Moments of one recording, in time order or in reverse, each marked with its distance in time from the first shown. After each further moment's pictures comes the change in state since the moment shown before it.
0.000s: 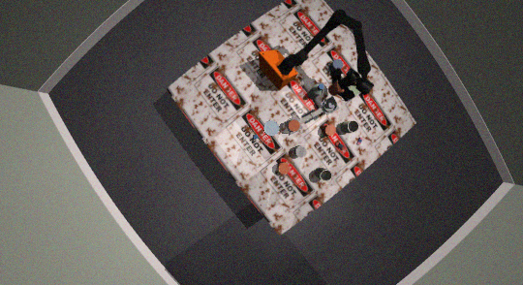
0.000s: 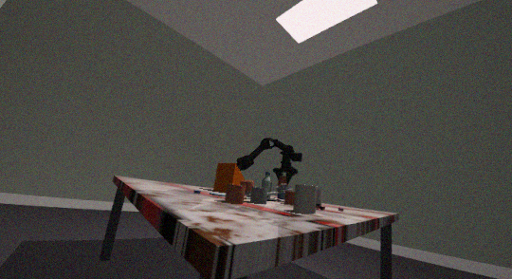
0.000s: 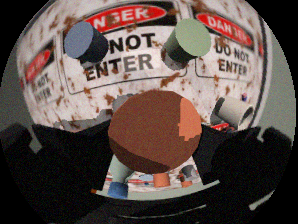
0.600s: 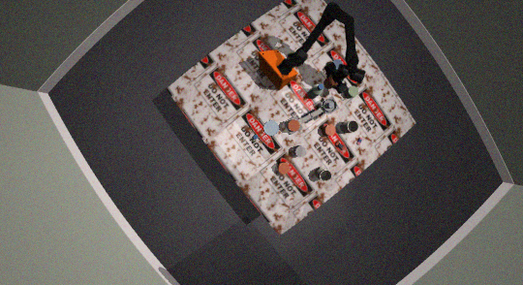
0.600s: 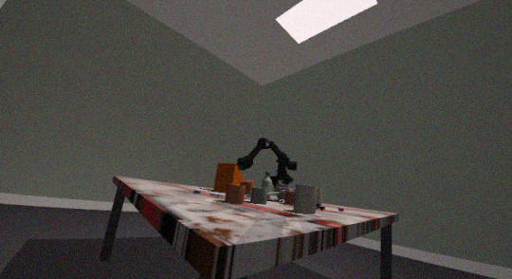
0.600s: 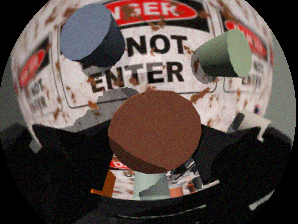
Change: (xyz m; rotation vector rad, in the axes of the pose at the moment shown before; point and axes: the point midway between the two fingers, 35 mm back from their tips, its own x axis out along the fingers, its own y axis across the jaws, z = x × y) arm 0.052 0.054 0.023 0.001 -0.037 -0.001
